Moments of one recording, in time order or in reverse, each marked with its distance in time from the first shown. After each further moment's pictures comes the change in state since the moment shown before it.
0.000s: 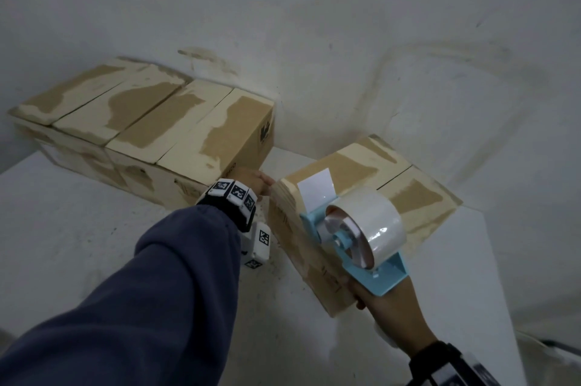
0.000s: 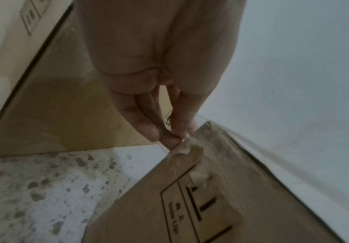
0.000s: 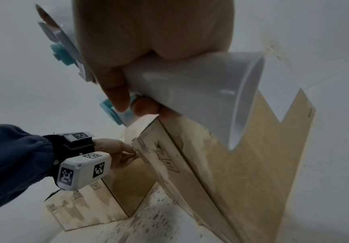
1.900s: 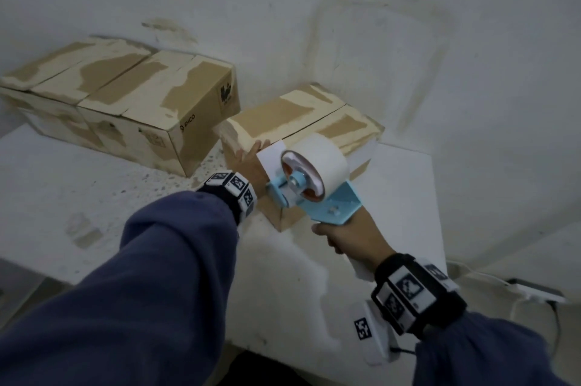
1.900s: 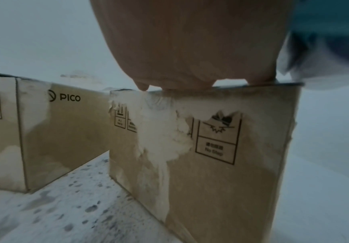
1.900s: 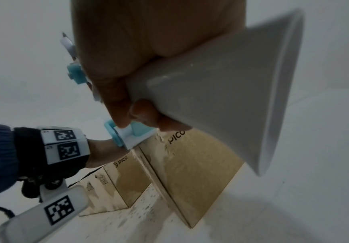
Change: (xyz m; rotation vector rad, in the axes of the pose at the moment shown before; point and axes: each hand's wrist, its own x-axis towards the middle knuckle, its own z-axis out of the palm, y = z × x) left_hand -0.130 0.007 0.109 1.063 -0.040 0.424; right_hand -0.068 -0.023 -0.069 -0.033 -0.111 0.196
